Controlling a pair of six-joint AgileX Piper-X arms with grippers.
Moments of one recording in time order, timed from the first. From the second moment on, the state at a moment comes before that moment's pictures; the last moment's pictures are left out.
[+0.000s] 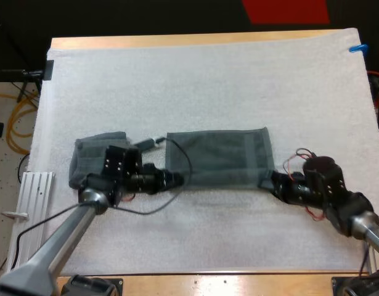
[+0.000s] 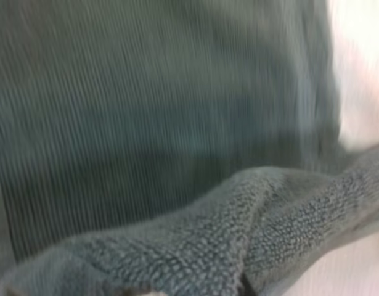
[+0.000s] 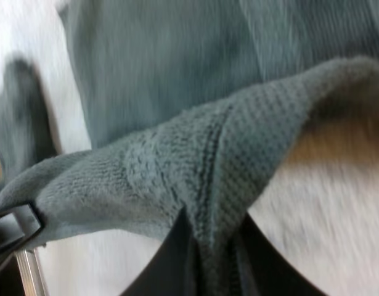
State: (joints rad) left arm -0.24 1.32 -0.59 0.35 0.71 -2.22; right arm 0.43 1.18 -0.43 0.15 -0.43 -0.87
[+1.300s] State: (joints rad) left arm -0.17 1.62 -0.80 -0.12 0.78 -2.23; right arm 0.43 1.55 -0.60 -0.38 -0.19 -1.03
